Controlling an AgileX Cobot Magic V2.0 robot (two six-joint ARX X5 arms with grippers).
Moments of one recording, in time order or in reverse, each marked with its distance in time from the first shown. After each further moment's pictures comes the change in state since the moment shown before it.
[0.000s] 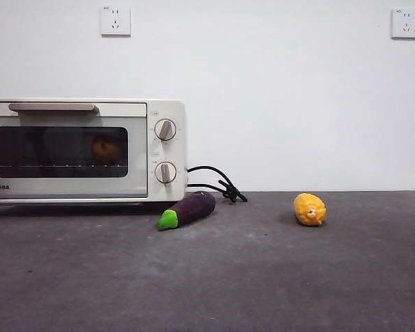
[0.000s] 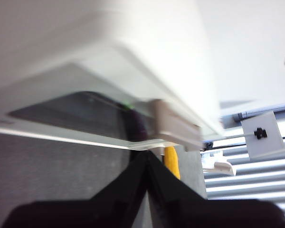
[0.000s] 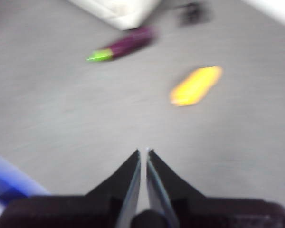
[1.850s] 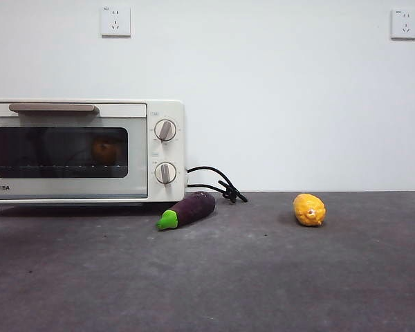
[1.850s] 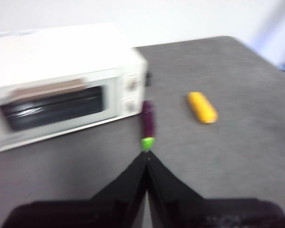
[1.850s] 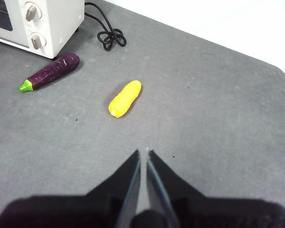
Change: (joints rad) left arm -0.872 -1.092 0.000 -0.718 -1.164 0.251; right arm 0.000 -0.161 -0.001 -0.091 0.219 0.063
